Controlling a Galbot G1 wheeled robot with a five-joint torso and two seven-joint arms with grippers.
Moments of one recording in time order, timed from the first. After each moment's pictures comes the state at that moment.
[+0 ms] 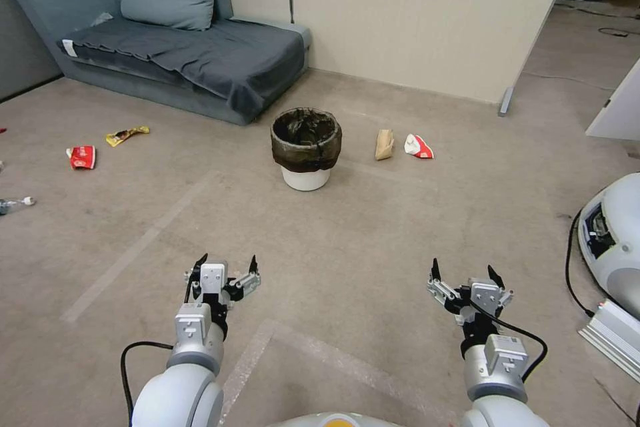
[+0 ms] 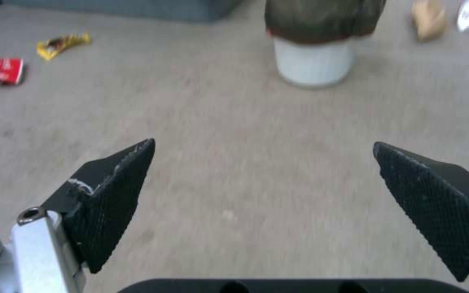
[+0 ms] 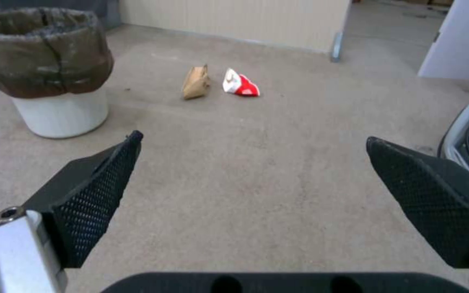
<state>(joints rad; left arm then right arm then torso) 1.71 -1.39 -0.44 -2.30 -0.07 0.51 -0.25 -1.76 1.61 0.54 2.18 -0.07 -0.11 0.15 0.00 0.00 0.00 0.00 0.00</state>
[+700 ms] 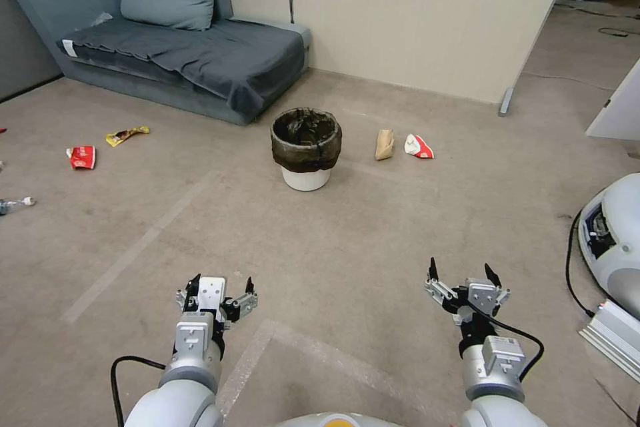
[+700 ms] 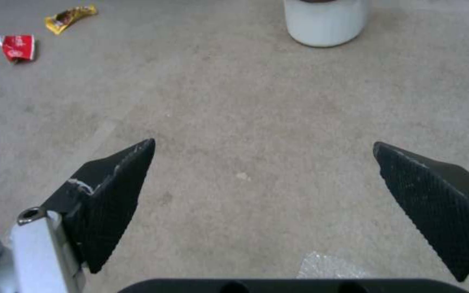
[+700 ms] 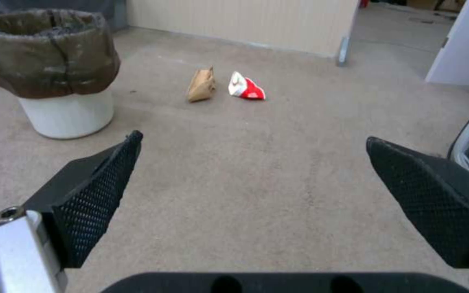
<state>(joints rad) 1.74 -1.37 -0.41 -2.35 -0.06 0.60 -0.31 -1.75 1.61 0.53 2.16 -0.08 -0.09 0.13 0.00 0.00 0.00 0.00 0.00</state>
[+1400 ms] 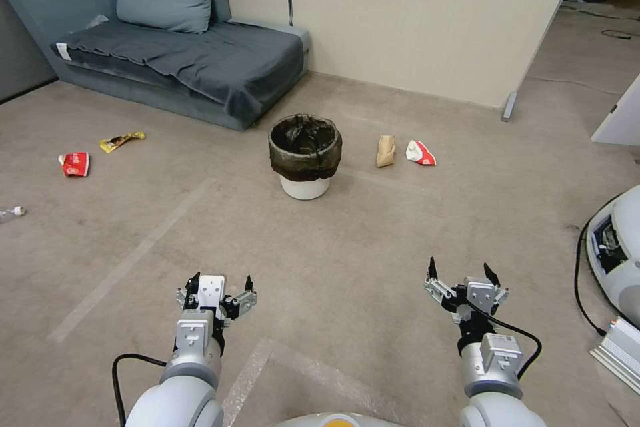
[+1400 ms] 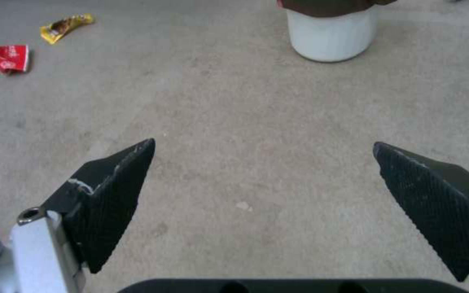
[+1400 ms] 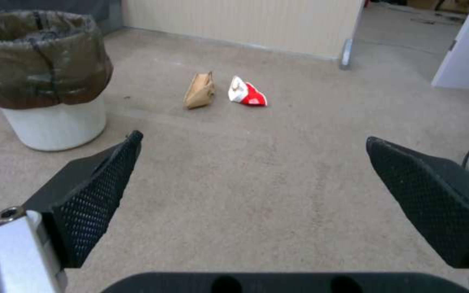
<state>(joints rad) 1.72 -1.37 -0.41 -2.33 -0.05 0.59 -0.30 -1.74 1.61 0.54 2.15 -0.08 -0.10 0.14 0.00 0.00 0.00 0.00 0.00</state>
